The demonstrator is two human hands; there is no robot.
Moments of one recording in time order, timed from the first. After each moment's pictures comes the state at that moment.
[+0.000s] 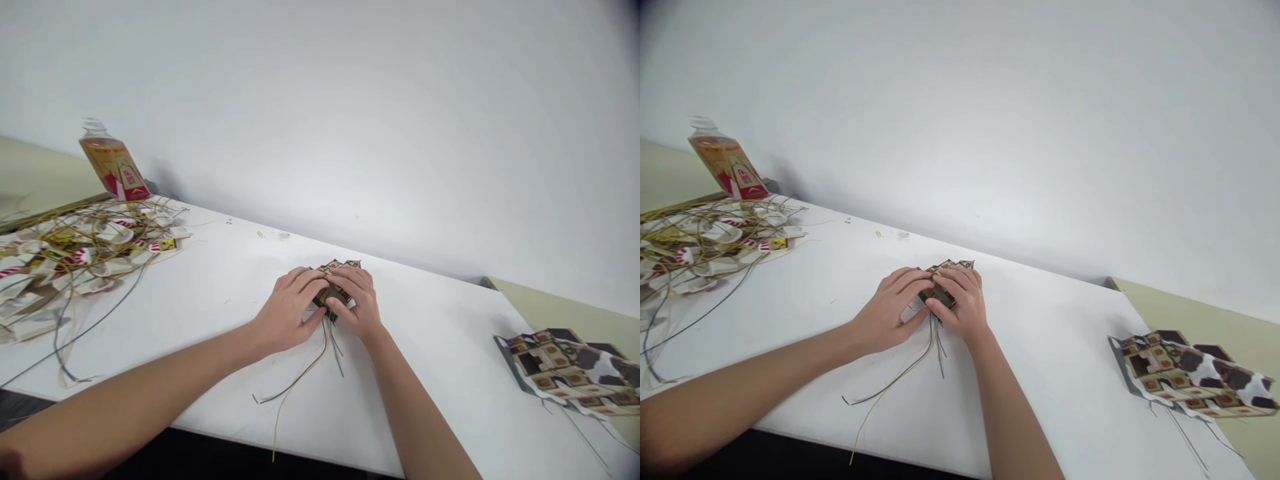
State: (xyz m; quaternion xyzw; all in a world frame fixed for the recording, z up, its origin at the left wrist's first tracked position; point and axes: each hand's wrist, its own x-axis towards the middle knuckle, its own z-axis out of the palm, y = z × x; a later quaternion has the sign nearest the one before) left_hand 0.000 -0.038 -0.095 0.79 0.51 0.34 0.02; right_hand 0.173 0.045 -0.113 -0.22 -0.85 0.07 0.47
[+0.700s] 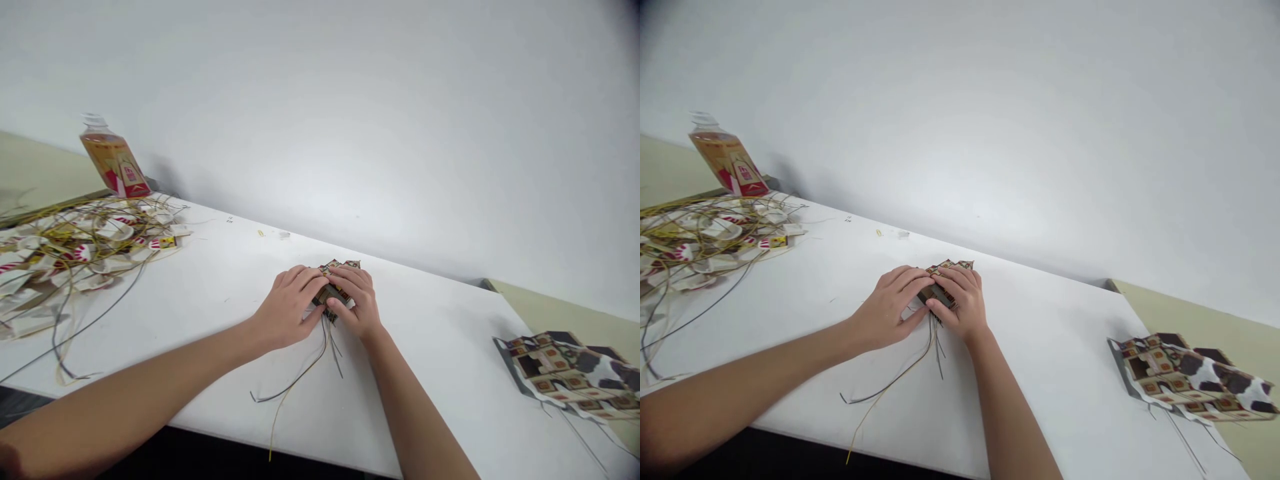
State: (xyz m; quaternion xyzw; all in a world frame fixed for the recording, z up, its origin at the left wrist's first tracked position) left_hand -0.001 -0.036 -0.096 0.79 0.52 0.32 -0.02; right_hand 0.174 0.046 -0.115 -0.22 -0.86 0.07 0.45
